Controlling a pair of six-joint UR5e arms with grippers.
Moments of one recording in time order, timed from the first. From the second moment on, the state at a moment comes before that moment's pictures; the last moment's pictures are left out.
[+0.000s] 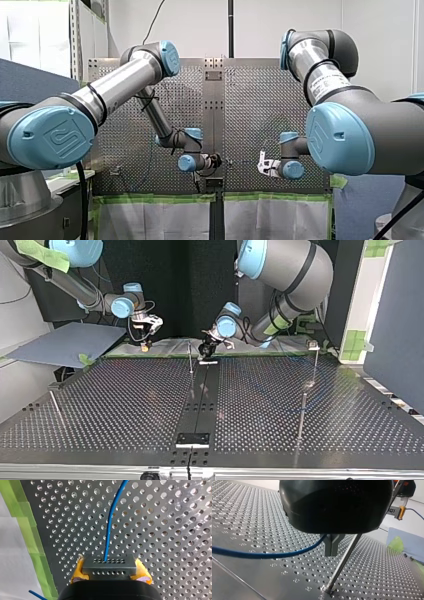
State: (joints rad) left arm -0.44 -2.55 -1.46 -2.38 -1.42 -2.10; right arm 1.85 -0.62 1.64 -0.81 1.43 1.70
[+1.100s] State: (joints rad) left arm -0.45 -2.55 -1.46 -2.45 -1.47 -1.86; right arm 1.86 -0.62 1.64 -0.80 1.43 1.65
